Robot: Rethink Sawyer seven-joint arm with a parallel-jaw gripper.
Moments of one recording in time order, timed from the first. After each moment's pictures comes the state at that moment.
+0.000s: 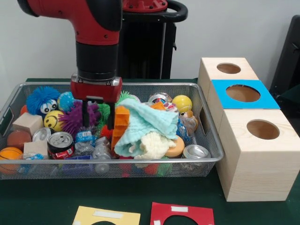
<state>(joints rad) -0.53 -0.57 0.11 1.69 -0.23 0.28 1.57</state>
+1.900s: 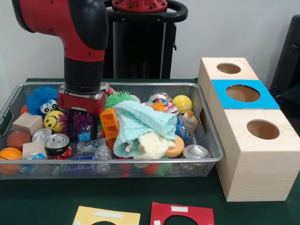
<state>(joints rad) -0.55 -0.47 0.04 1.71 -0.18 0.08 1.57</state>
